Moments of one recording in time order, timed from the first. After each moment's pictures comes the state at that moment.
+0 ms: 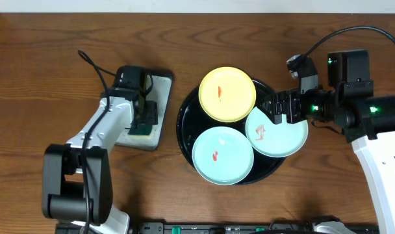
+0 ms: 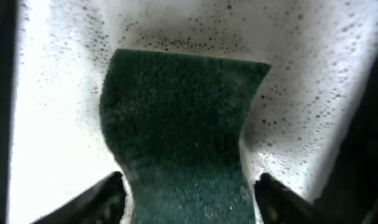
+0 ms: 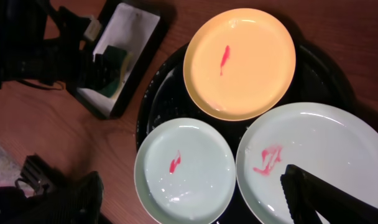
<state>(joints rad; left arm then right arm) -0.12 1.73 1.05 -0.67 -0.10 -0.18 0.15 1.31 1.37 -1.05 -0.52 0.02</state>
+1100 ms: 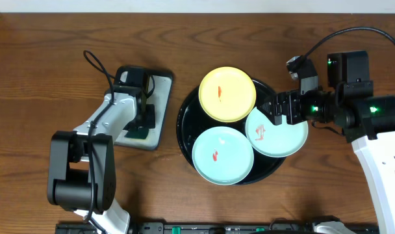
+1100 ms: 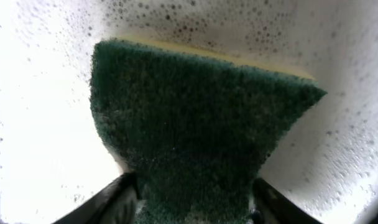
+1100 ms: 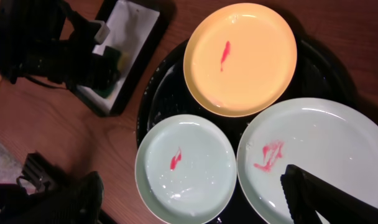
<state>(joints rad) -0.12 1.81 1.08 -0.73 -0.13 -0.20 0.15 1.31 1.37 -1.06 -0.52 0.02</state>
